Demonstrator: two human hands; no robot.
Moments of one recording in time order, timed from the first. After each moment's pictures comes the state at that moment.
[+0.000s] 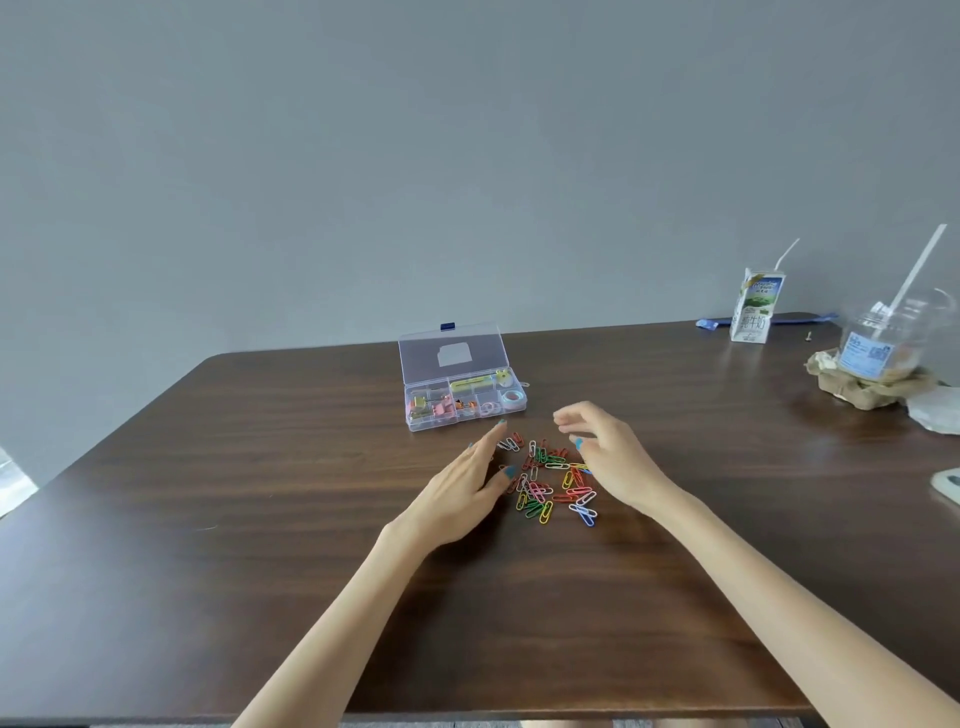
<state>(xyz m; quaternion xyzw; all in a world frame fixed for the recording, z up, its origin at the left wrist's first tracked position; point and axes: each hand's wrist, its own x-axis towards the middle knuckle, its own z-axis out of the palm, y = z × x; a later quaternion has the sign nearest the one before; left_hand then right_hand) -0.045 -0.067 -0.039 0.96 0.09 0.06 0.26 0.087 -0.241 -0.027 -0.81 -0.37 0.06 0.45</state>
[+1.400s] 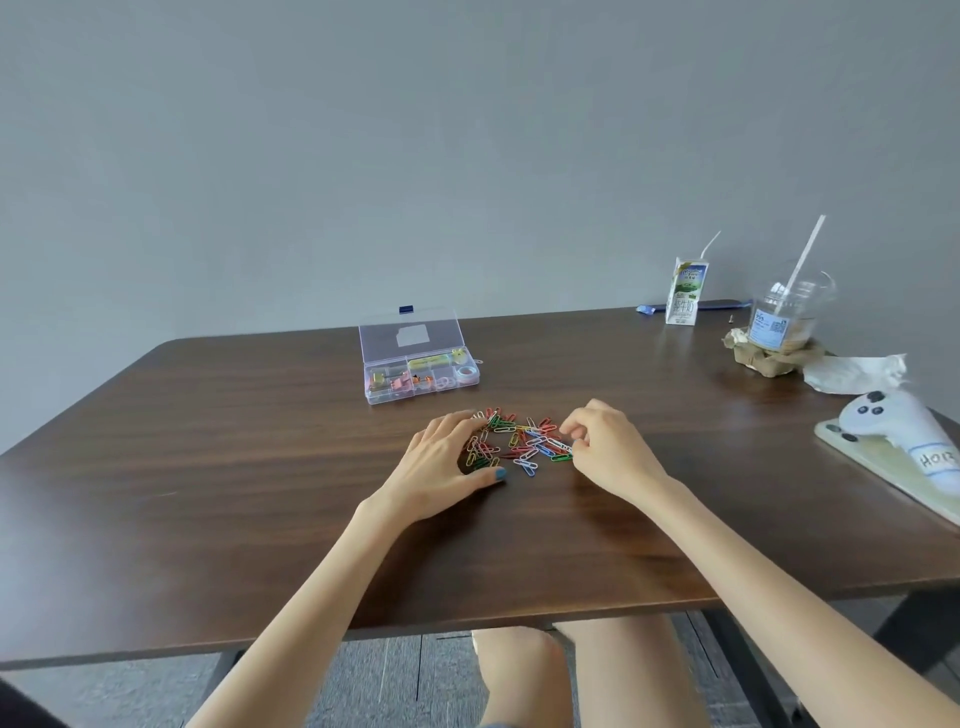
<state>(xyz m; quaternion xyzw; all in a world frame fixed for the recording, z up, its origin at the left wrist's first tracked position) -0.056 -0.103 -0.043 0.97 0.05 0.13 0.18 0.062 -0.307 -0.032 -0.90 -0.33 -0.04 0.30</state>
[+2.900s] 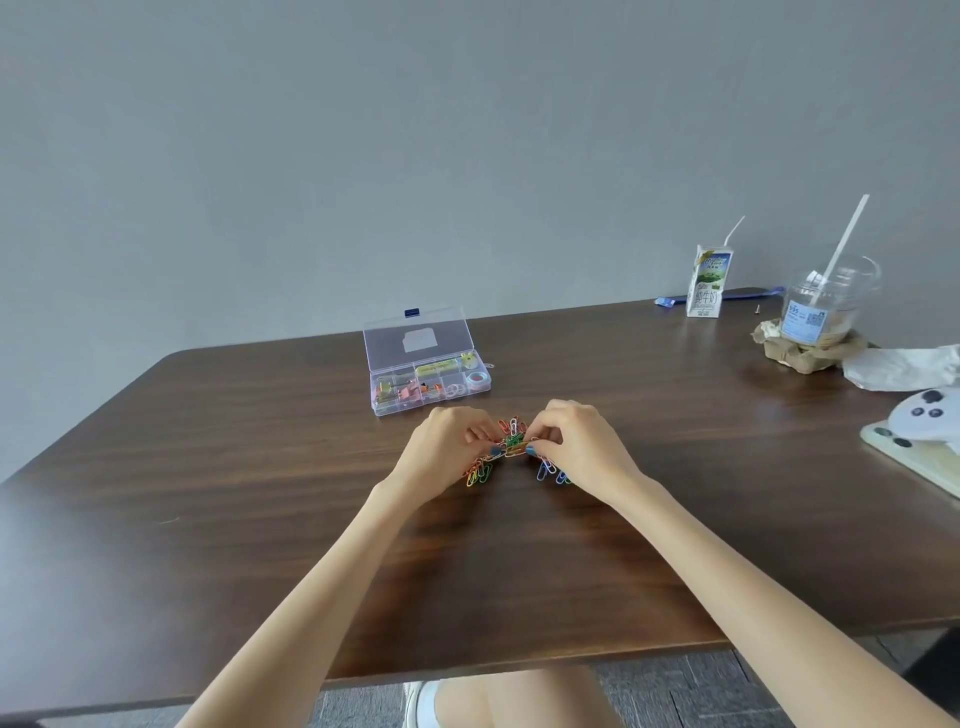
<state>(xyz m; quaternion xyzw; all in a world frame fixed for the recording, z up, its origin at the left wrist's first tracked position) -0.023 -0.091 -0.018 0.95 0.09 0.16 0.25 0.064 -0.260 -0.029 -0.85 -0.39 -0.04 0.34</state>
